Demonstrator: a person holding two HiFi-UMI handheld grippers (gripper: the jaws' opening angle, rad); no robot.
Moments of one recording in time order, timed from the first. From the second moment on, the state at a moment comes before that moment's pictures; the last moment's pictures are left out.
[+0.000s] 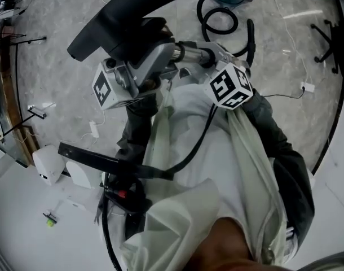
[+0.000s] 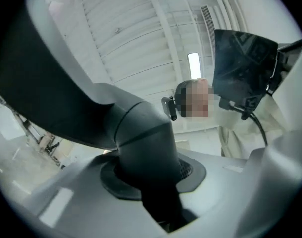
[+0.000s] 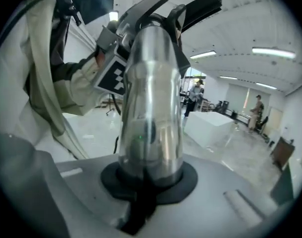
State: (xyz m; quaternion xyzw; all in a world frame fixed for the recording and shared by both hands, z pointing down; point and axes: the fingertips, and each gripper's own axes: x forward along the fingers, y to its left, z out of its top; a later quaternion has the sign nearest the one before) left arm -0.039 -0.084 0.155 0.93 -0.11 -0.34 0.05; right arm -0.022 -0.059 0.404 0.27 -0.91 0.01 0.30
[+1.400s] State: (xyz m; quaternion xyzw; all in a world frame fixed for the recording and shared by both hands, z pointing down) left arm -0.021 -0.071 0.187 0.94 -0.05 -0.32 0.10; right arm -0.011 -0.028 0.431 0.18 -0.93 0.06 0.31
